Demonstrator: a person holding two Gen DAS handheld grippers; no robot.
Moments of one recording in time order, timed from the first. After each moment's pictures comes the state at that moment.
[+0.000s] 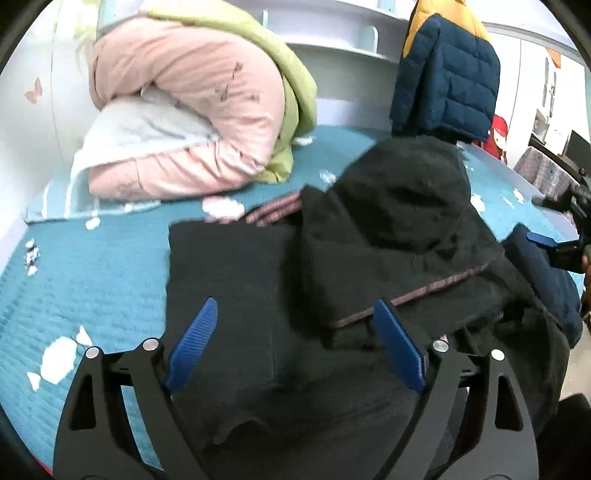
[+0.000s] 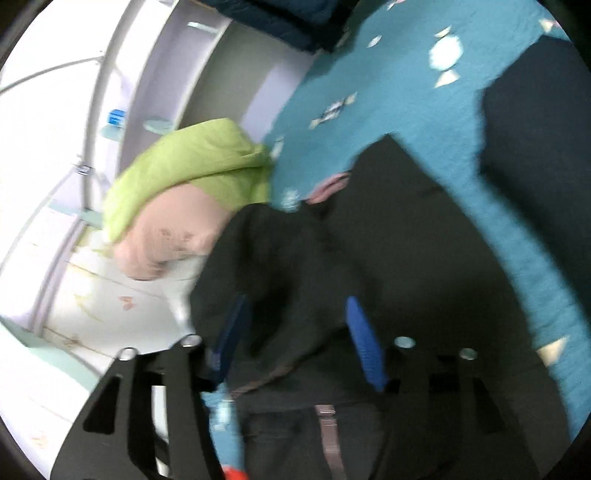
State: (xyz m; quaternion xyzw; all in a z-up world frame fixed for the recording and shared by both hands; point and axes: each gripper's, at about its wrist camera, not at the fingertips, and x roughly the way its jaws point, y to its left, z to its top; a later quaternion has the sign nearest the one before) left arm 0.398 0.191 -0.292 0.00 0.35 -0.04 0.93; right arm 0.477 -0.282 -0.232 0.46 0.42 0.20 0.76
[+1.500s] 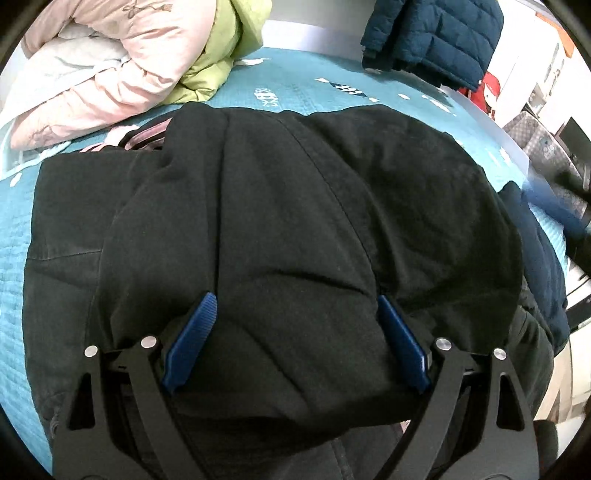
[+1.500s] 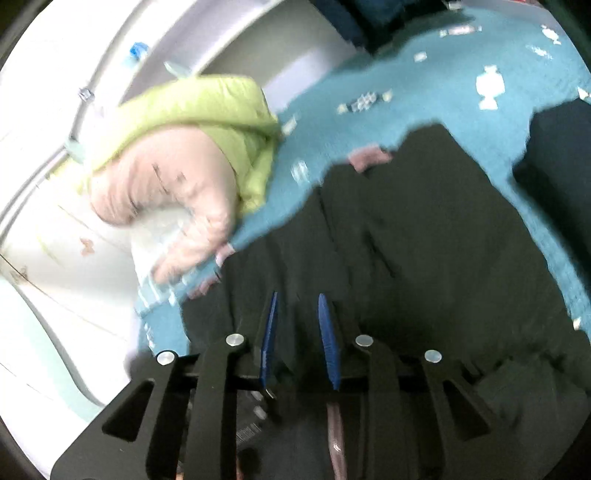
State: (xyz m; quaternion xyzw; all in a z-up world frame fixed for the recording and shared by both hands) left arm 0.457 0.092 -0.372 -0.03 0.48 -0.10 0.87; right arm 0.460 -0.192 -0.216 0.32 0.42 0.18 0.83
